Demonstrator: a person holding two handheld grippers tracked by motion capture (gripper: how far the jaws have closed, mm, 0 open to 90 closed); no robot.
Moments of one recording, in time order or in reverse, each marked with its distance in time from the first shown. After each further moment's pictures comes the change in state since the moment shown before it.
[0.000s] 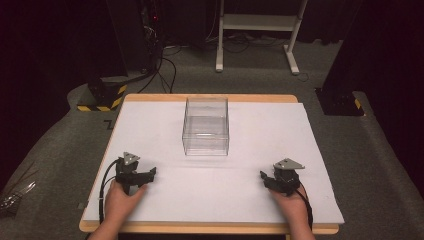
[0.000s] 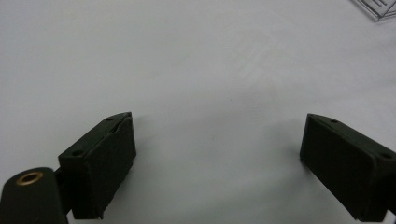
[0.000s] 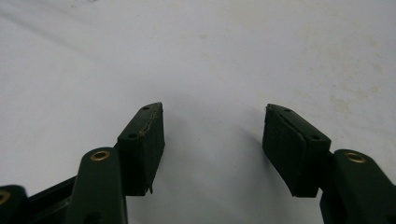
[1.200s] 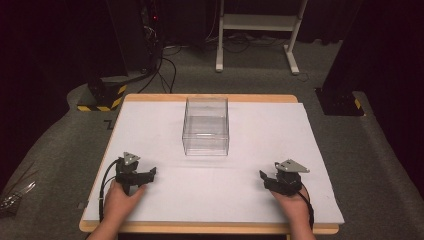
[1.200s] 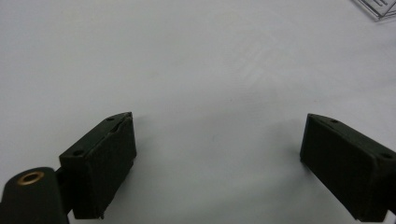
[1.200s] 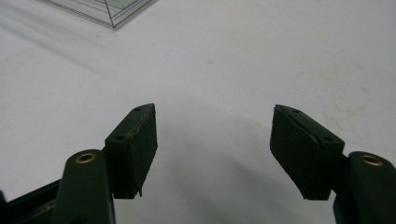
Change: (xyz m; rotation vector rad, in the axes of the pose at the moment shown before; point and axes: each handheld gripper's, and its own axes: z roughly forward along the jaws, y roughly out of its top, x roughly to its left) left arm 0.000 0.000 0.000 -0.001 0.002 -0.002; right arm 0.004 0.001 -0.014 -0.092 0.020 0.000
